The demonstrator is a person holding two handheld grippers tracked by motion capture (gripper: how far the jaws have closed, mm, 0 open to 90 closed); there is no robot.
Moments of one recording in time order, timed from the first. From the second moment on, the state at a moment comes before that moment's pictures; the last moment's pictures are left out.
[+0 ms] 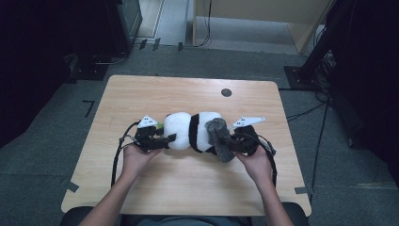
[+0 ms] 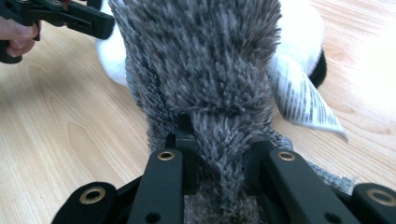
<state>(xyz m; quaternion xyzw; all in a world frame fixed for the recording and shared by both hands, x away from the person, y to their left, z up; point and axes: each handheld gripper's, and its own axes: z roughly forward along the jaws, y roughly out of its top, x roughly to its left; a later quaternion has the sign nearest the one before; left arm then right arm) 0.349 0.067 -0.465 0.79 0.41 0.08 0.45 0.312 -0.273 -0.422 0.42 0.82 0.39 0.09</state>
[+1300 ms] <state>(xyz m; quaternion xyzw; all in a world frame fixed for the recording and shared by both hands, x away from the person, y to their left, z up) 0.351 0.071 -0.462 0.78 0.43 0.06 0.46 0.310 -0.126 -0.444 0.24 0.91 0.34 0.04</state>
